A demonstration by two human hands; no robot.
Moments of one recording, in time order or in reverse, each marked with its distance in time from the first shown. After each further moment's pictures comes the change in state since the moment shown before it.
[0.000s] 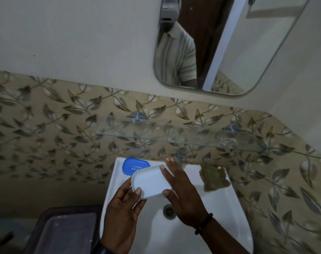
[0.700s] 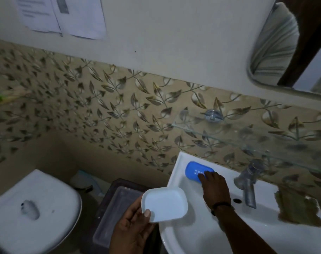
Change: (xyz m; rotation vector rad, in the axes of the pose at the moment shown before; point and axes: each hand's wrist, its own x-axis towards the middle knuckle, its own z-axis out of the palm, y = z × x) left_hand -0.062 0.039 -0.106 -0.004 0.351 0.021; right_hand 0.054 0.079 0.172 -0.549 -0.407 0.154
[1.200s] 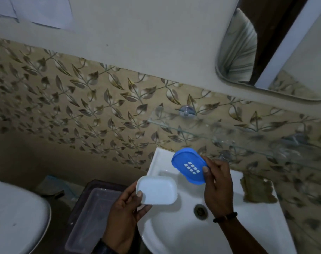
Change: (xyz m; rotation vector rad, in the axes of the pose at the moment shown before) left_hand 0.036 -0.018 0.023 0.037 -0.097 -0.008; right_hand -0.080 -0.006 -0.136 0.917 0.642 0.164
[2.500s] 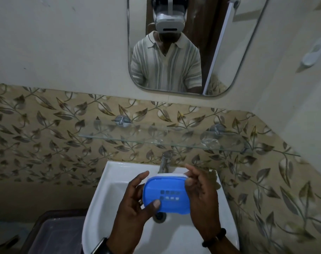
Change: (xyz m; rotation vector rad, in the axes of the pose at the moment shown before) left_hand -0.059 -0.054 0.162 0.462 -0.463 0.311; right_hand -0.031 -0.012 -0.148 0.215 0.113 0.201
